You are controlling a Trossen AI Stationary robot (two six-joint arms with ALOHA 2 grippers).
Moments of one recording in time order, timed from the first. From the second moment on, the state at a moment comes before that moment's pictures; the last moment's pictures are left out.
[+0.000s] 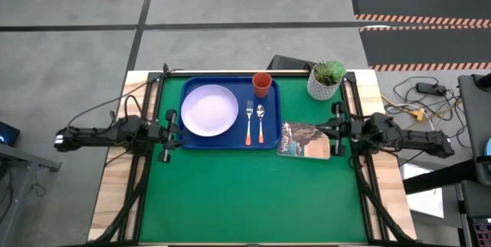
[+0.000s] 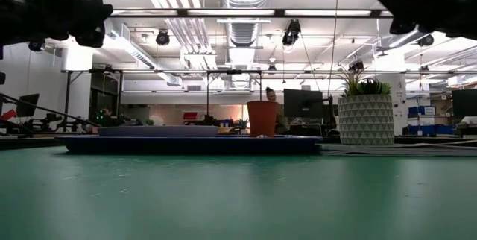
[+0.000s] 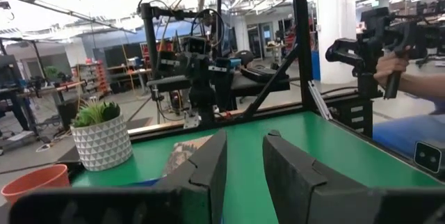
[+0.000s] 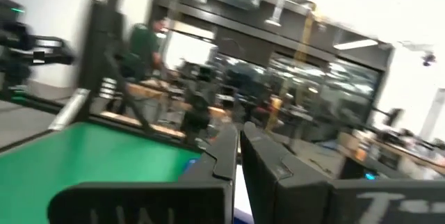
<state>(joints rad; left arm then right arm) 0.02 0.11 0.03 0.18 0.15 0.14 -0.12 0.10 0.01 0.34 -0.15 -0.28</state>
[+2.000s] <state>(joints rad) 0.02 0.43 0.03 0.19 0.15 0.14 -0.12 0.05 0.01 0.34 -0.28 -0.31</state>
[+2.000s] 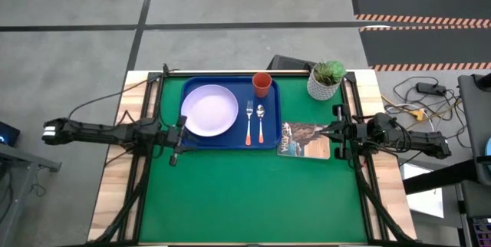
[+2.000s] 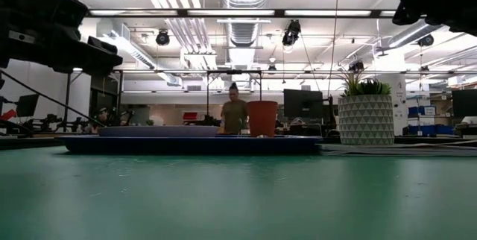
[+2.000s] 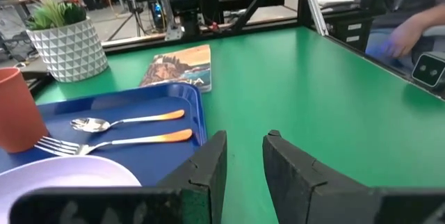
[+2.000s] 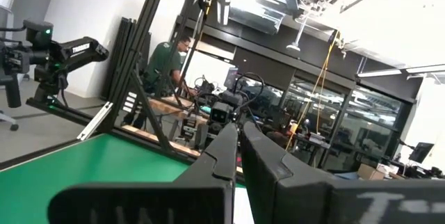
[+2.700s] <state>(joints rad) 0.02 0.53 0.03 0.19 0.15 0.14 -0.12 0.05 0.01 0.34 -0.28 -0.31</state>
